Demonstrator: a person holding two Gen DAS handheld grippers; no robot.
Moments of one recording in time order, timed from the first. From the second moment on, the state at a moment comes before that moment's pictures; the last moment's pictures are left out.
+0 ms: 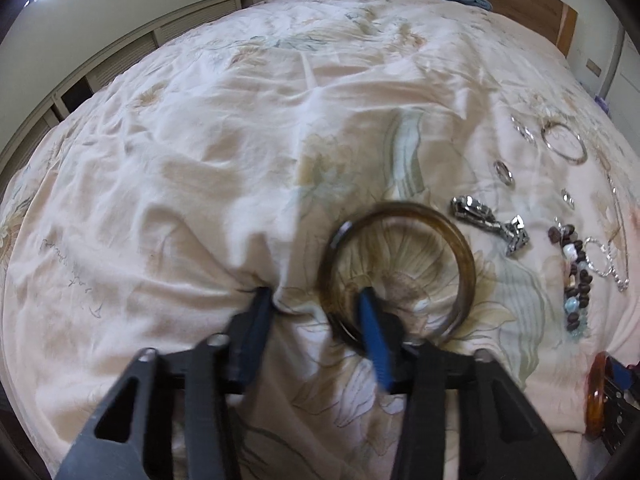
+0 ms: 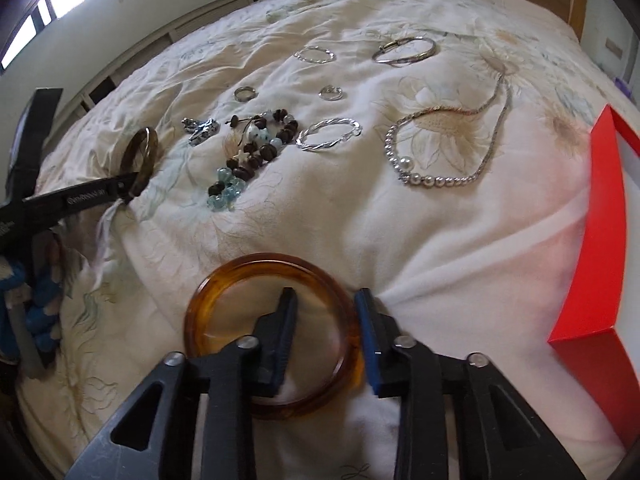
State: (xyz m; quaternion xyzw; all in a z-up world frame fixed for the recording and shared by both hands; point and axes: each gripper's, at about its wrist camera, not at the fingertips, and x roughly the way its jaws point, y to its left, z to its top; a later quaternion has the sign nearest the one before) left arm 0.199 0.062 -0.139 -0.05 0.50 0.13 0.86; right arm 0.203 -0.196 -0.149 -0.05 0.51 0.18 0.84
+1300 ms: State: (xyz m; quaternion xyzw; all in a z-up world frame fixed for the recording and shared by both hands) left arm 0.124 -0.097 -0.003 0.01 0.43 -0.07 0.90; right arm 0.089 -0.350 -0.020 0.03 0.40 0.05 0.91
